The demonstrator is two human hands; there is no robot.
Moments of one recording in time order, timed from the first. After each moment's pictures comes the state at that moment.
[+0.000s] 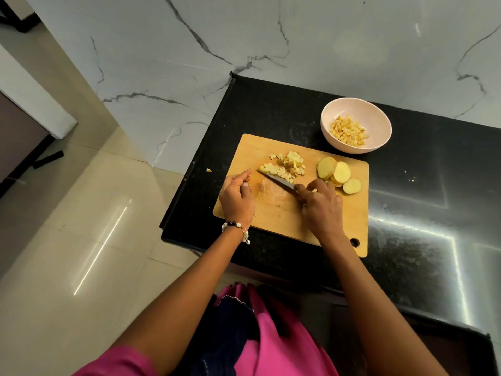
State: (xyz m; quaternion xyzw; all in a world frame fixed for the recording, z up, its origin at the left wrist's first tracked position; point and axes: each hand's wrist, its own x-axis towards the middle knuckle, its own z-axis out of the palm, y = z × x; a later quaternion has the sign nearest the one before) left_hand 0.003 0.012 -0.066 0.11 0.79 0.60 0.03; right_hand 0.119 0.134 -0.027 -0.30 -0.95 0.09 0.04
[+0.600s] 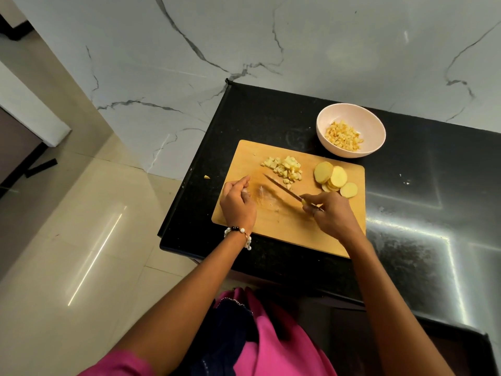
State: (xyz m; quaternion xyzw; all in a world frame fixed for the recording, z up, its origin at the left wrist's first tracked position) left_hand 0.003 0.017 -0.062 0.11 0.82 0.56 0.01; right_hand 0.132 0.148 0.008 -0.35 -0.87 0.35 -0.02
